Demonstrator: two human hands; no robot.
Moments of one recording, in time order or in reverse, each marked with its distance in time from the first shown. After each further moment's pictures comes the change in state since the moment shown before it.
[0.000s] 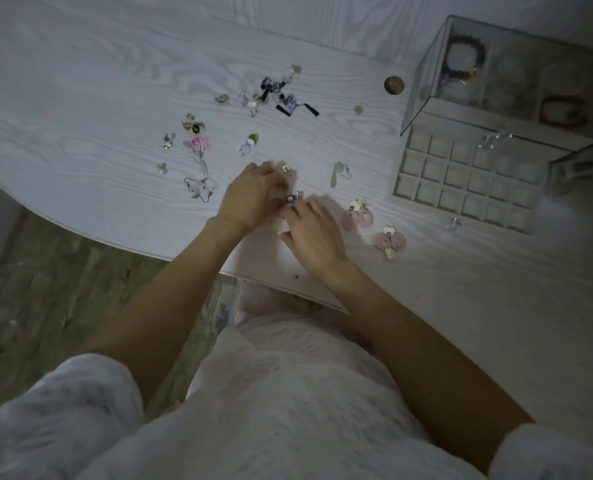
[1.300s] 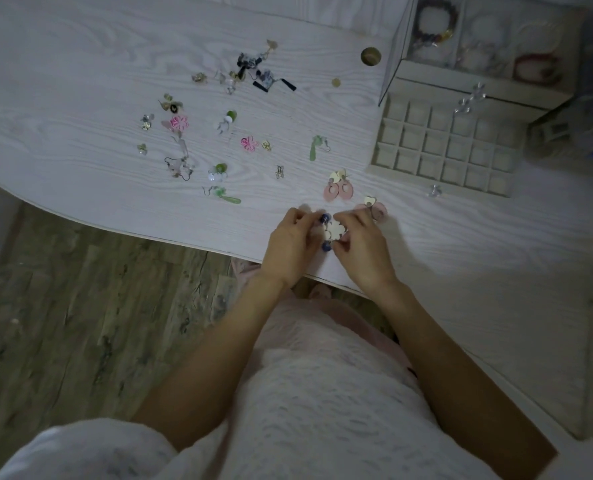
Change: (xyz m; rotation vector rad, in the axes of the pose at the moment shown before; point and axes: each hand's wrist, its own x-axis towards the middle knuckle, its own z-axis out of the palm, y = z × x) left_hand -0.078 0.102 0.072 -0.353 0.045 -0.147; right_hand -0.097 0.061 0.000 0.392 0.055 0.350
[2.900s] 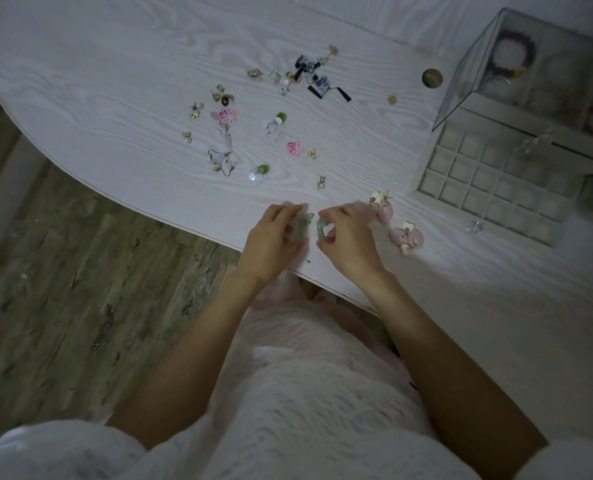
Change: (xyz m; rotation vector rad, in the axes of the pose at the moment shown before) left_hand -0.006 -0.053 -0.052 -0.035 0.086 -0.136; right_hand 0.048 -0.055 0.026 -0.009 -0.175 -0.061
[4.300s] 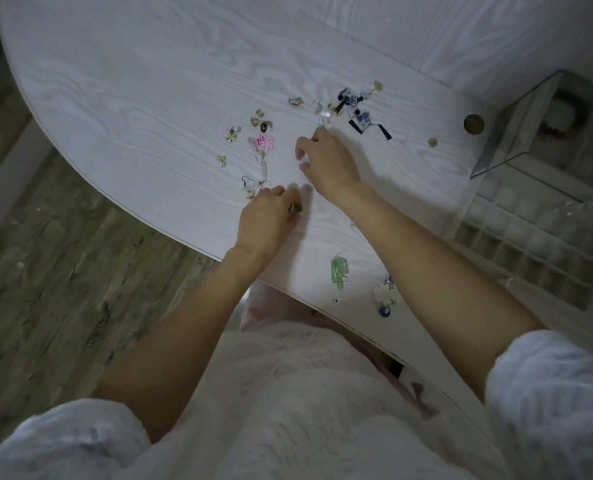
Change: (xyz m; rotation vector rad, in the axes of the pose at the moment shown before) left_hand 0.073 -0.030 -0.059 0.293 0.093 0.036; right_hand 0.170 -0.090 -0.005 -0.434 -0.023 -0.316
